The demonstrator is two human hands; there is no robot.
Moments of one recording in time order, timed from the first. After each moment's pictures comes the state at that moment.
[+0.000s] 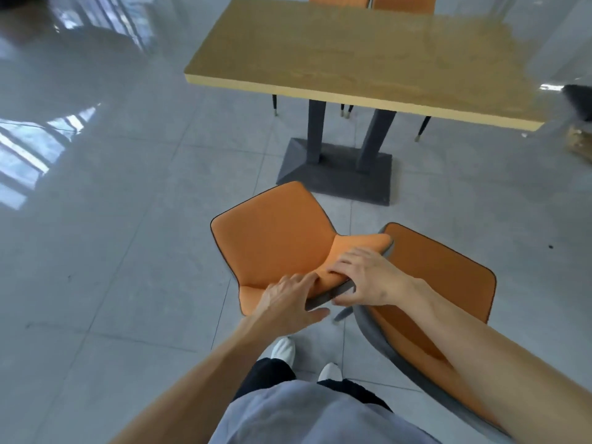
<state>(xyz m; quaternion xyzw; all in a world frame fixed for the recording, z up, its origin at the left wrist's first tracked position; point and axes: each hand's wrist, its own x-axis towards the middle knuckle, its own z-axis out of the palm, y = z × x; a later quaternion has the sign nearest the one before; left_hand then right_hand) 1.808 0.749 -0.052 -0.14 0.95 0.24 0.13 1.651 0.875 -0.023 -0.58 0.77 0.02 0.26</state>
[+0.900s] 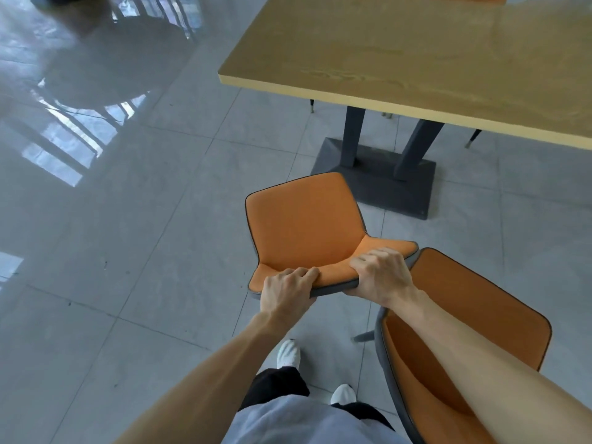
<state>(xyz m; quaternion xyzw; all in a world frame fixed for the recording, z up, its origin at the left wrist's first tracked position) 1.751 0.687 -0.074 -0.21 0.98 0.06 -0.01 1.583 0.808 -0.080 -0.61 0.79 -0.06 -0.02</state>
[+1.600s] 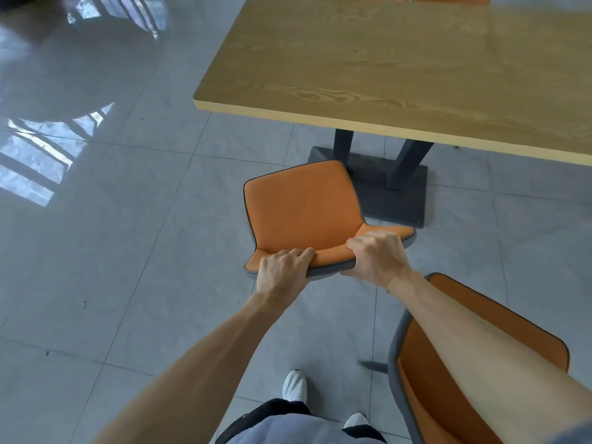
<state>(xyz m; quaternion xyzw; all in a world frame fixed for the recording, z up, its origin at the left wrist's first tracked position) 1.642 0.553 -0.080 -0.19 0.98 0.03 -0.04 1.487 0.687 -0.087 -0.56 0.82 -0.12 -0.03</state>
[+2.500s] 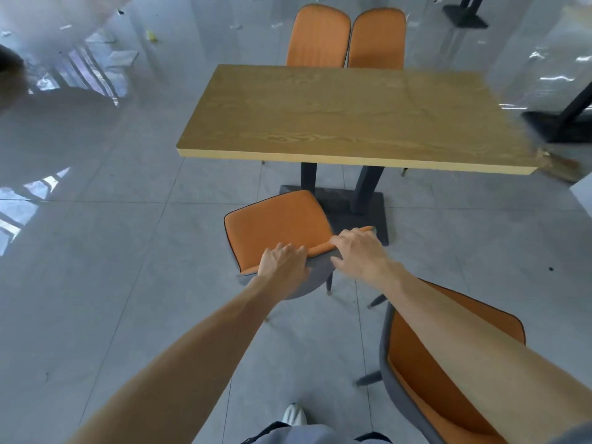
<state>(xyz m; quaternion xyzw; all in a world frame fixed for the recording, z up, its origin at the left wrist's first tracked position) 1.643 0.558 -0.010 -0.09 0.99 0.06 0.05 1.539 0.694 -0.002 -0.44 0.89 0.05 0.06</state>
